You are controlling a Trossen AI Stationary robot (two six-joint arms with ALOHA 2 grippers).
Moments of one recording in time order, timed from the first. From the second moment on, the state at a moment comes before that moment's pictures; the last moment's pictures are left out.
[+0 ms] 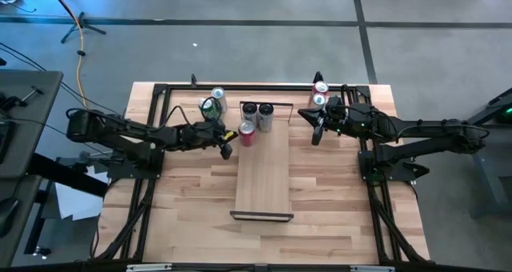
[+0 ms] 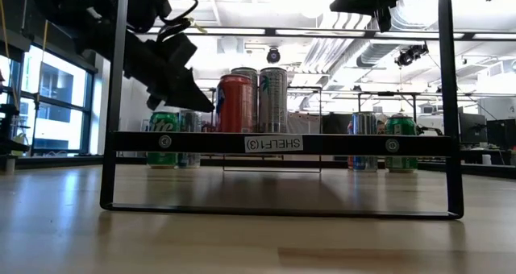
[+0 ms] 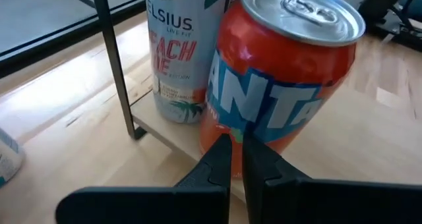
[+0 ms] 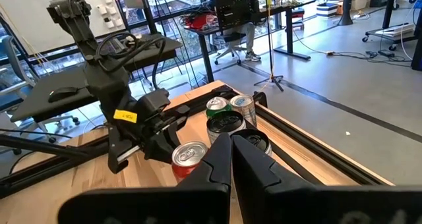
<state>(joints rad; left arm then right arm) 0.11 1.31 0.48 0.33 -0.31 -0.35 -0.08 0.90 0.73 0.03 0.32 0.25</state>
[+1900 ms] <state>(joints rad) 0.05 0.70 0.70 0.34 0.00 -0.16 -0.08 0.90 0.73 0.27 0.32 0.16</state>
